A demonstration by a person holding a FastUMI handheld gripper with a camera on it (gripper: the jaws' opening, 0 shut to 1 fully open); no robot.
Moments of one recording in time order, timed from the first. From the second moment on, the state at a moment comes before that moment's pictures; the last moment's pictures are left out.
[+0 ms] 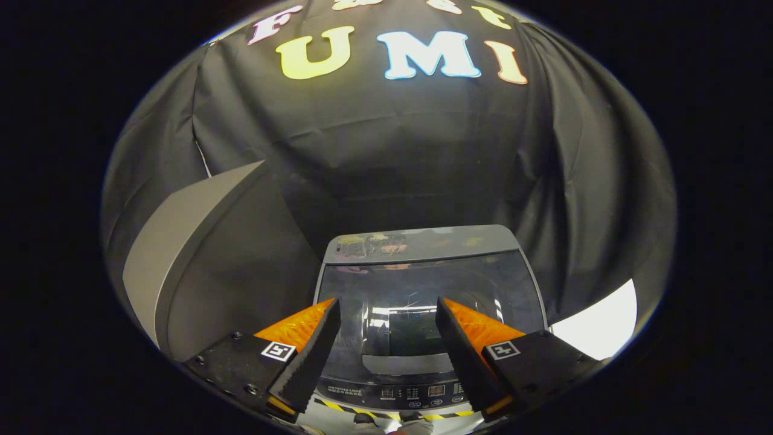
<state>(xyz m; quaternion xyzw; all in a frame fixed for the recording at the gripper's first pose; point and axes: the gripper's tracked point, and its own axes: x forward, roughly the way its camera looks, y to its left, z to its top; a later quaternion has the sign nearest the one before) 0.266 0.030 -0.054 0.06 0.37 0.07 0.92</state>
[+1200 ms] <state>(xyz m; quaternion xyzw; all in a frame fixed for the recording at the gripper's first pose) 0.029 -0.016 -0.011 -0.02 0.04 0.07 1.00</state>
